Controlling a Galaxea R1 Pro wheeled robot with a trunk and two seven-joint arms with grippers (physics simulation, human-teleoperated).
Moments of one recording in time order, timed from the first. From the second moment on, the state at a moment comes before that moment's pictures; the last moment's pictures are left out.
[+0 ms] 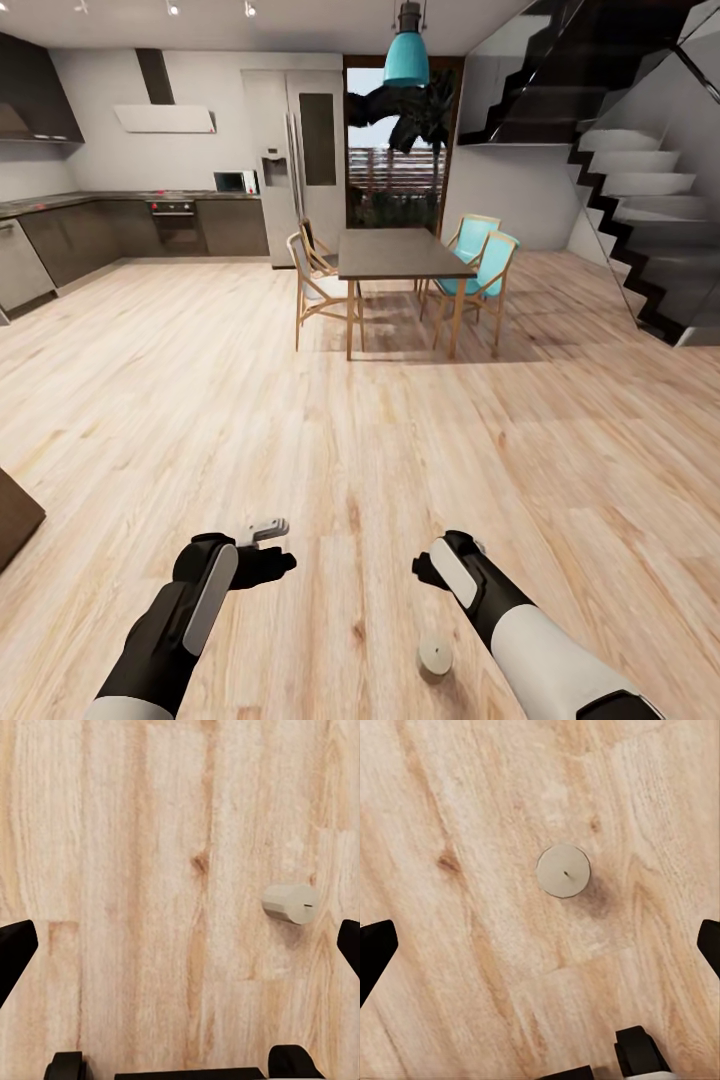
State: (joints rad) left arm -0.43 -0.06 -0.02 -1.23 0.36 1.03 0.21; right arm -0.71 0.11 0.24 -0.53 -0.64 0.60 -0.56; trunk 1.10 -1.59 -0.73
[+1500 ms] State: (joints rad) left arm -0.43 -0.06 -0.03 -1.28 0.36 1.04 0.21; right arm -0.71 0.14 0.25 -0.53 -0.64 0.61 -0.56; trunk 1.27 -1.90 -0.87
